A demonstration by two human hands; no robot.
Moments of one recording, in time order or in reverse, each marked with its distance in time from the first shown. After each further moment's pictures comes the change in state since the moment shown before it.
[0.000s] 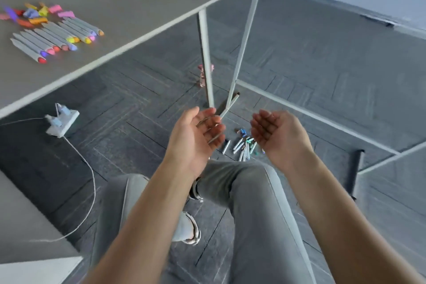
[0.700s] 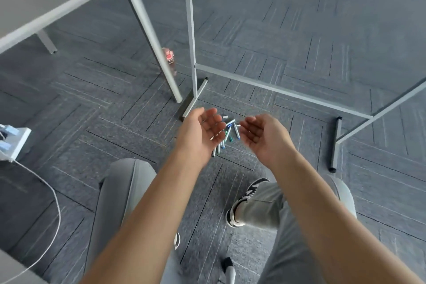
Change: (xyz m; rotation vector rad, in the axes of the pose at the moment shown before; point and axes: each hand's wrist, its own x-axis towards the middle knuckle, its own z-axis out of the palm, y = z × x) left_hand 0.107 -0.132 0.096 0.167 0.079 -0.161; right_hand 0.091 -0.025 -0.136 -0.002 0.154 0.089
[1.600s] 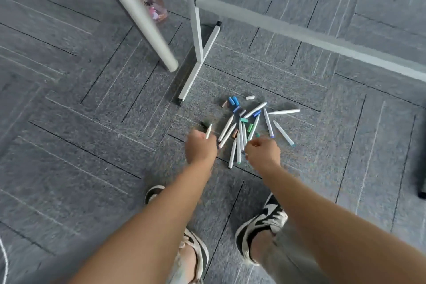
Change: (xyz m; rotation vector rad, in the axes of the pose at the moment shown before) left_hand 0.448 -0.129 -0.137 1.047 0.540 -0.043; right_hand 0.432 0.169 0.010 -1.022 0.250 0.089
